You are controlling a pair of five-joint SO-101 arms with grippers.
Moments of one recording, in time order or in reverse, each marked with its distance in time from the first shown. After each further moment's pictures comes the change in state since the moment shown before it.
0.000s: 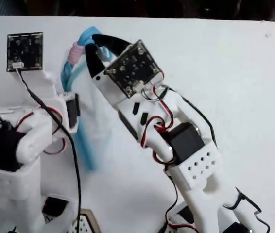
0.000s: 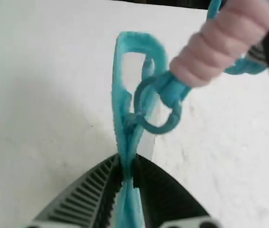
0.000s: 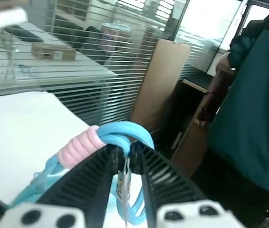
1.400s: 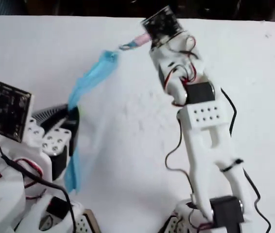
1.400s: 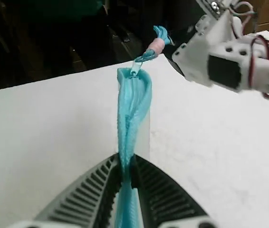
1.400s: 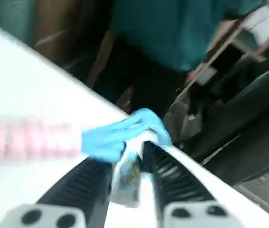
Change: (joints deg) left arm 10.8 -12.0 -7.5 2.5 -10.0; right arm 24.0 16.7 -1.4 5.0 12.7
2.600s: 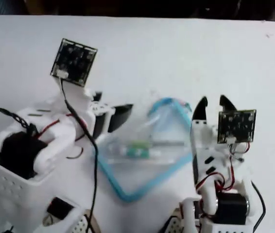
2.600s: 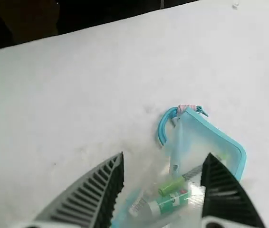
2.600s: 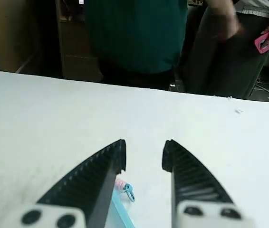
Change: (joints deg) left arm 4.7 9.8 15.9 -12.7 3.5; right arm 14.6 -67.7 45.7 16.4 -22.3
